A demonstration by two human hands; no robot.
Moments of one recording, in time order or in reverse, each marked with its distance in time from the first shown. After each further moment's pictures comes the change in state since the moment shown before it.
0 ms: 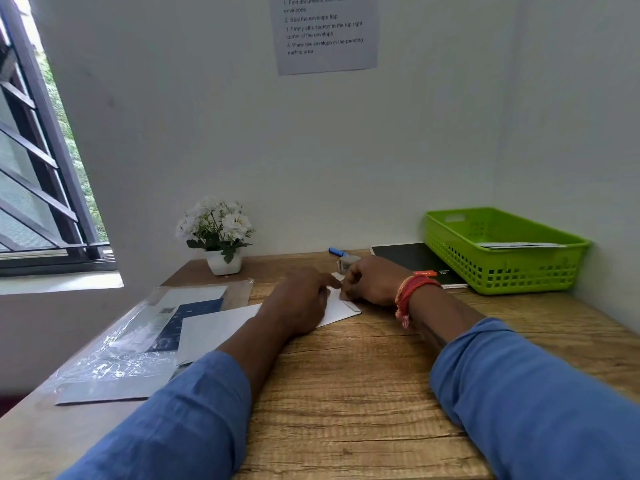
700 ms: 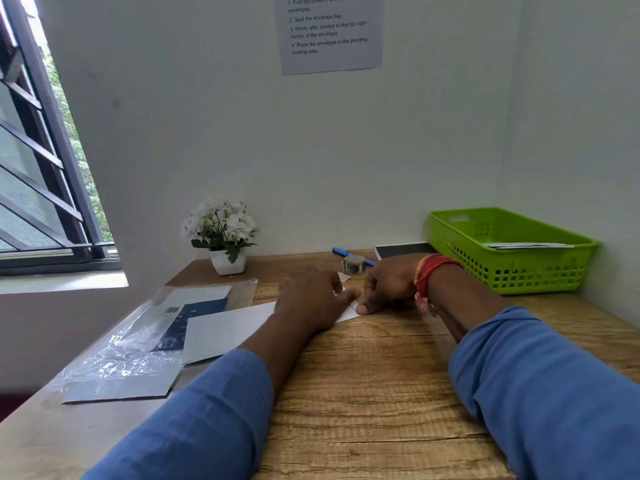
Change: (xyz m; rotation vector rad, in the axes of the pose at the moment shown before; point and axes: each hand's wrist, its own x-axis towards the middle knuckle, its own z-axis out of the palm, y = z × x) left_hand 0.015 0.008 0.014 0.172 0.000 -0.178; right_hand -0.009 -0.003 -0.029 -0.262 -0.312 0.124
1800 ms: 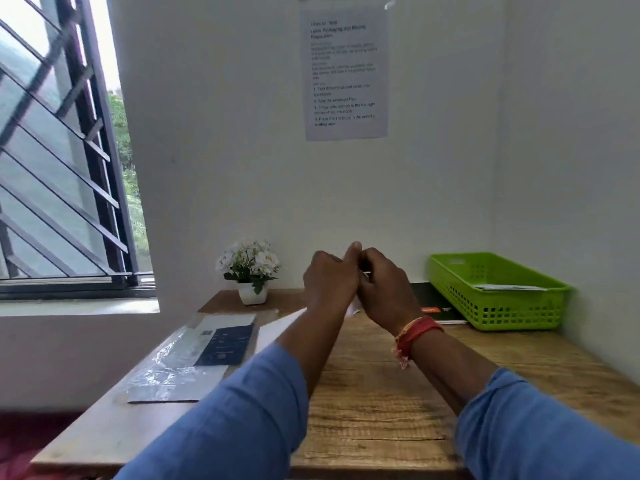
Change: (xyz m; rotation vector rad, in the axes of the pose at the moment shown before) left_hand -0.034 0.061 -0.100 -0.874 0.414 -0.365; right_hand -0.061 -0.059 0.023 0.548 1.007 -0.436
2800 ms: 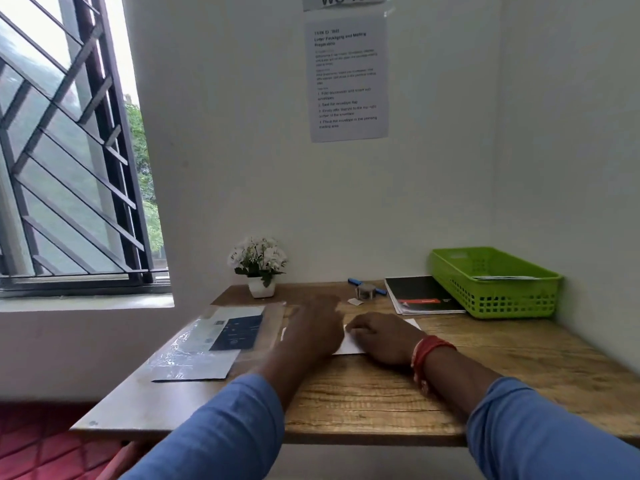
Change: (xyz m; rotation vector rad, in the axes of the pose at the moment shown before) left_hand -0.031 -0.080 -0.031 0.823 -0.308 0.388; right_hand -0.051 0.038 0.006 -0.339 -0.679 0.174
